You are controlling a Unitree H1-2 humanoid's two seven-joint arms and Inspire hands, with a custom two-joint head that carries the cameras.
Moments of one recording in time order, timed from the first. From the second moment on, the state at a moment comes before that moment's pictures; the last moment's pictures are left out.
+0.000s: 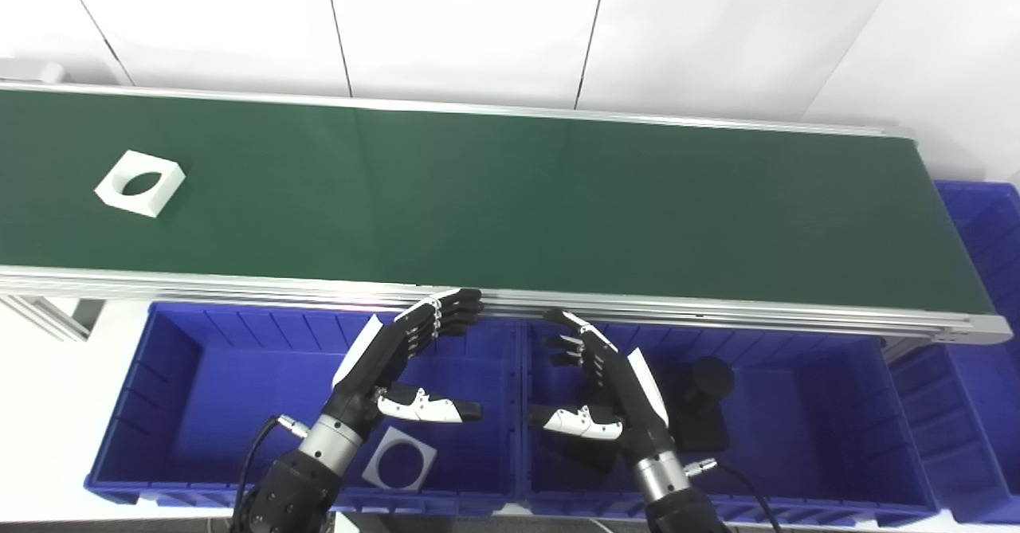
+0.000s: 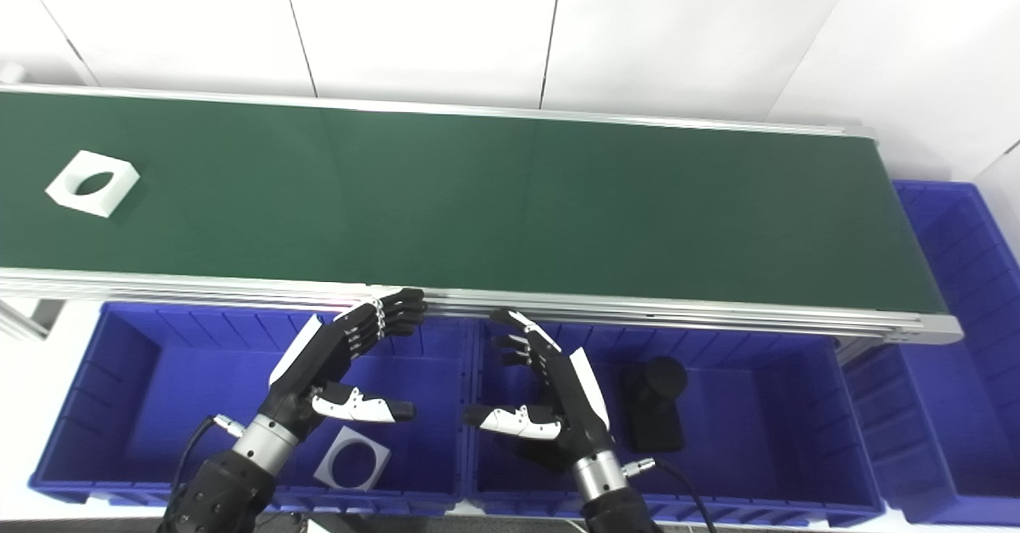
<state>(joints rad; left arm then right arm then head) 0.09 0.08 -0.25 0.21 0.02 -0.37 -0.28 0.15 -0.11 0.30 0.28 -0.10 -0.41 -0.06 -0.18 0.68</state>
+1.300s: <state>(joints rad) 0.08 0.08 -0.25 0.22 0.01 -0.37 -0.29 0.15 -0.11 0.32 0.28 -0.11 -0.41 -0.09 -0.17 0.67</state>
